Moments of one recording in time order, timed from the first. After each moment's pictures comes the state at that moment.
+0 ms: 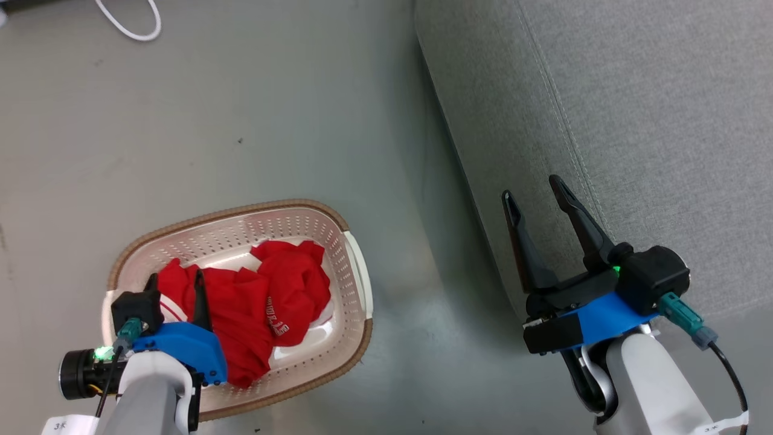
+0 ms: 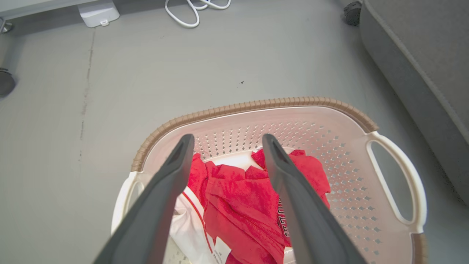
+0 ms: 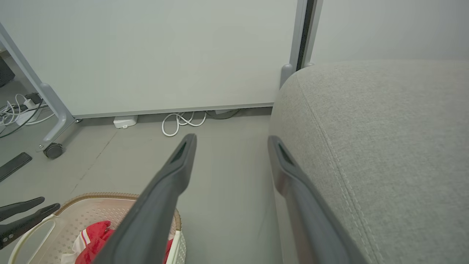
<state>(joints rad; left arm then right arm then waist) -0.38 0.14 -0.05 0.81 -0.14 -0.03 -0.25 -0.31 -0.05 0.18 0.21 0.15 0.13 -0.26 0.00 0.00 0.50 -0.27</state>
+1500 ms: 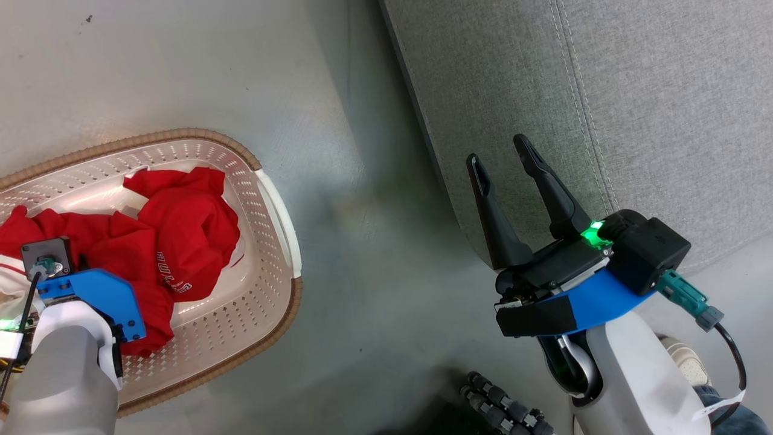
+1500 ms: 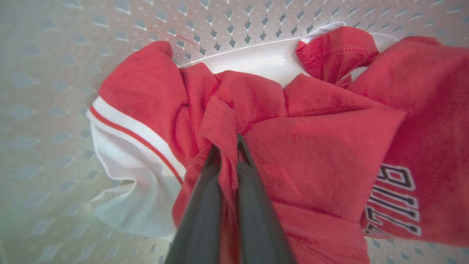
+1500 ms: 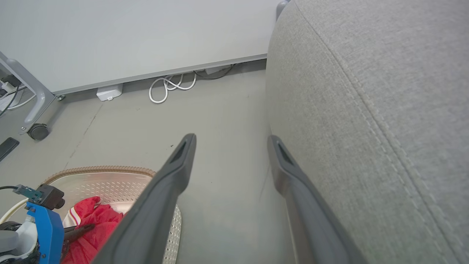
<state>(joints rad) -0.68 0.28 -0.04 1.20 -0.18 0.10 -0.12 -0.40 -0.05 0.31 0.11 0.31 0.13 -0.26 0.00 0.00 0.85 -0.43</state>
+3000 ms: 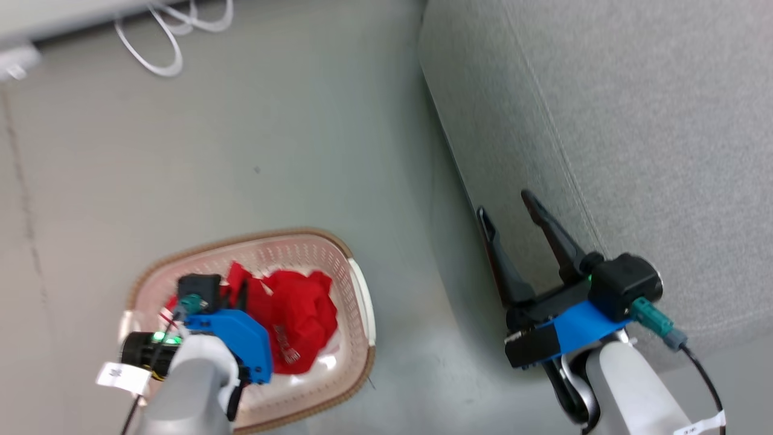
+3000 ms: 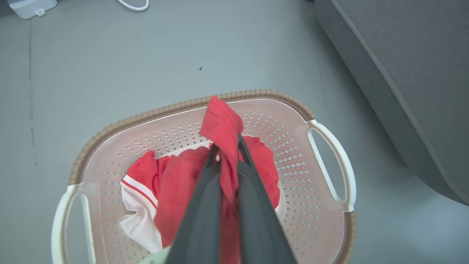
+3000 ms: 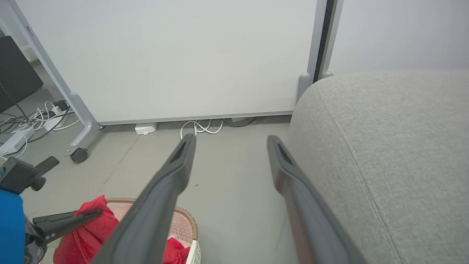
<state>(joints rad) -0.63 0.09 -0.20 1.28 -0.20 -0.11 -0.25 -0.34 -0.05 0.26 0.25 0.18 0.13 -0.26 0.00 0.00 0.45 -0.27</state>
